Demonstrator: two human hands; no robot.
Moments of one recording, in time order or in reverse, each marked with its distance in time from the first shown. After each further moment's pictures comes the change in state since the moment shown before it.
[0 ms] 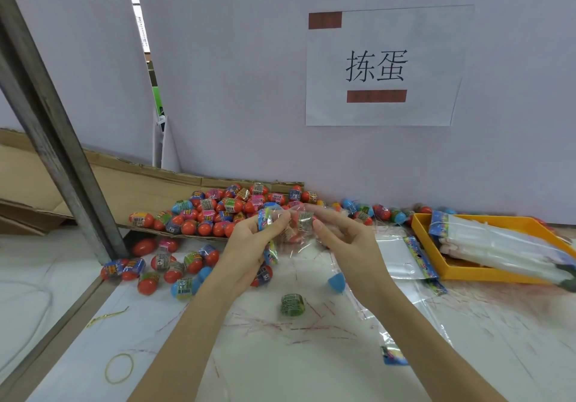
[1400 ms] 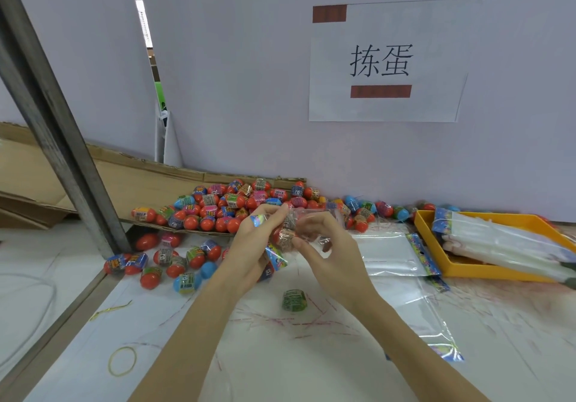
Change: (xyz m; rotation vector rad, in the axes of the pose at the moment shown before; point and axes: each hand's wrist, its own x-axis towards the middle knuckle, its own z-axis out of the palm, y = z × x) left_hand 0.003 -0.003 0.006 -0.040 0.095 -0.011; right_hand -0.009 0.020 0.023 -0.334 0.017 -0.239
